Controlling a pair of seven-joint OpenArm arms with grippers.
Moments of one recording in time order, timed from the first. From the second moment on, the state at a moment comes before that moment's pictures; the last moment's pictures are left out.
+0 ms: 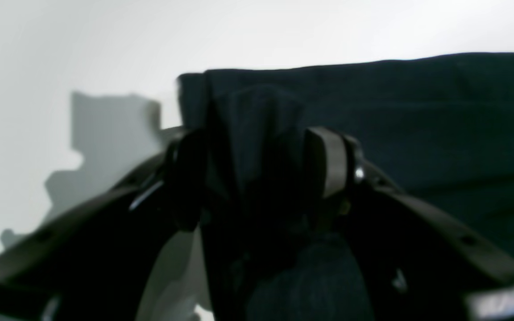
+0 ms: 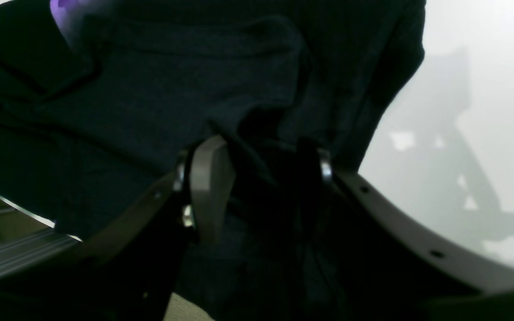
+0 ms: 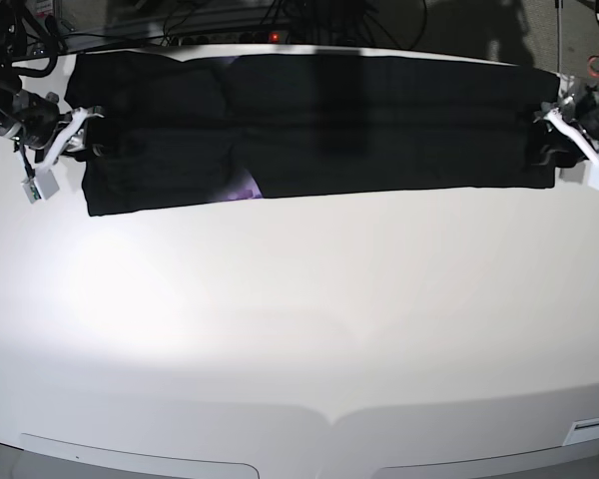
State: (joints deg) left arm 20.0 -23.8 -23.5 85.4 -38.0 -32.2 38.9; right arm -23.9 37.7 17.4 93.9 51.9 31.1 -50.1
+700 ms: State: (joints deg) left arm 19.4 -24.2 -24.0 74.4 -54.5 -38.7 46.4; right arm -23.0 37.7 17.4 93.9 51.9 31.1 -50.0
